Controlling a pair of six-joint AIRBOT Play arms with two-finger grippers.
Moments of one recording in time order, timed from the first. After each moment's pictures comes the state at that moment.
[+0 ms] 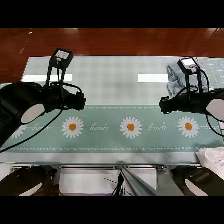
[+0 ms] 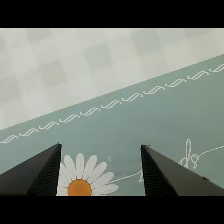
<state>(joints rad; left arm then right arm) -0.67 -0.95 1.04 1.83 -1.11 -1.94 0.38 -0.84 0.93 -1.66 1.14 1.78</state>
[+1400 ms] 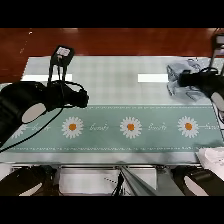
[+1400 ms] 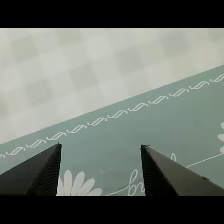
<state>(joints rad) -0.67 -0.95 1.04 1.81 -1.04 -1.91 0.14 -0.92 0.93 -2.10 0.76 2.16</state>
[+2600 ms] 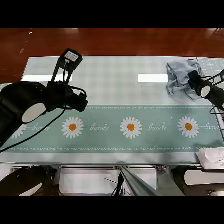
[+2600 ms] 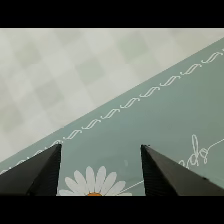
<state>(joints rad) -0.67 -0.96 1.05 1.80 -1.06 -1.74 -0.27 -1.54 0.97 -1.51 -0.01 2.30</state>
